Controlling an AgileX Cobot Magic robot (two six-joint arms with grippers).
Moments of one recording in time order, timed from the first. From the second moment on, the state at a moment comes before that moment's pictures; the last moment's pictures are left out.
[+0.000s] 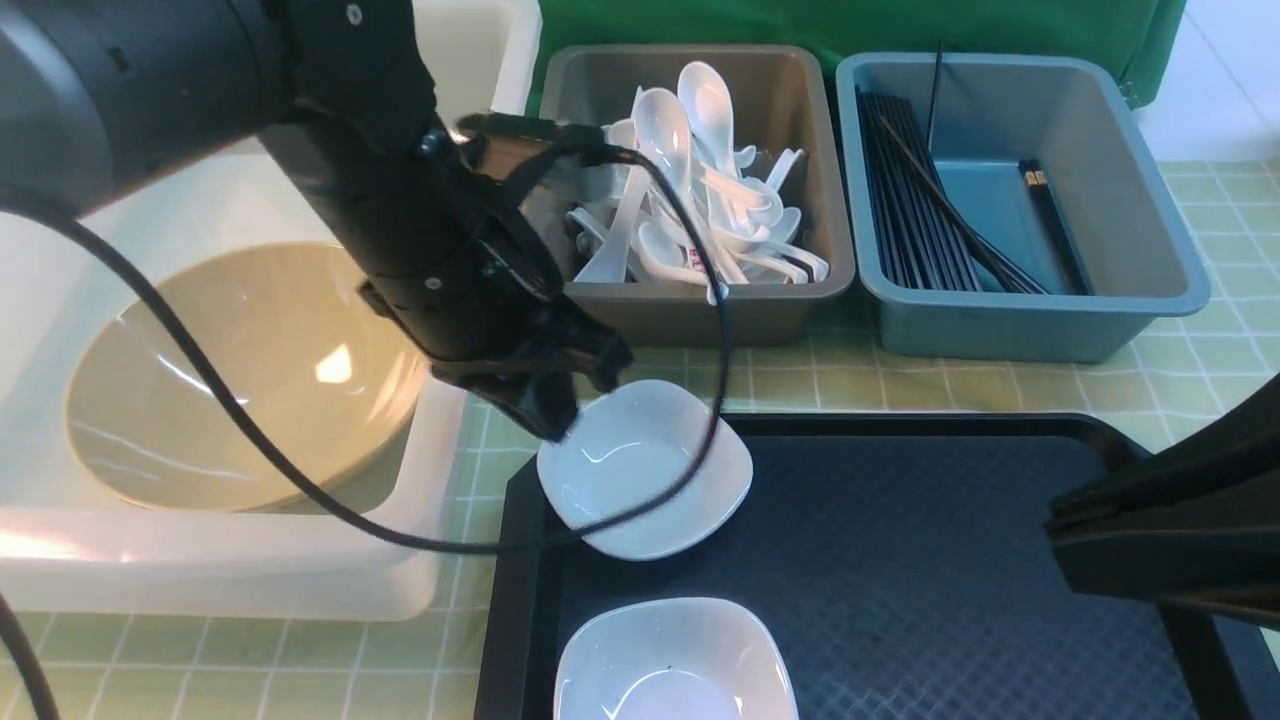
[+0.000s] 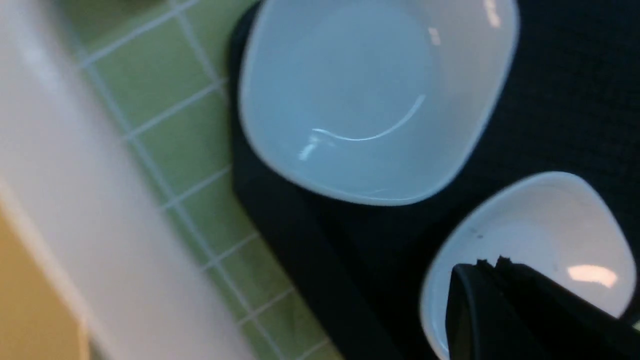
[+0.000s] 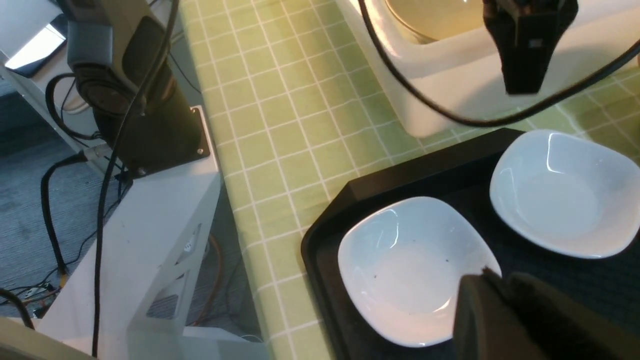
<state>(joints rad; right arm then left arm) 0.32 0.89 -0.99 0.77 1.02 -0.86 -0.50 1.66 -1.40 -0.26 1.19 0.25</state>
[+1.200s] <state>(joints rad) 0.32 0.89 -0.99 0.77 1.07 -0.81 -0.74 1.94 -1.30 -0.22 1.10 0.62</state>
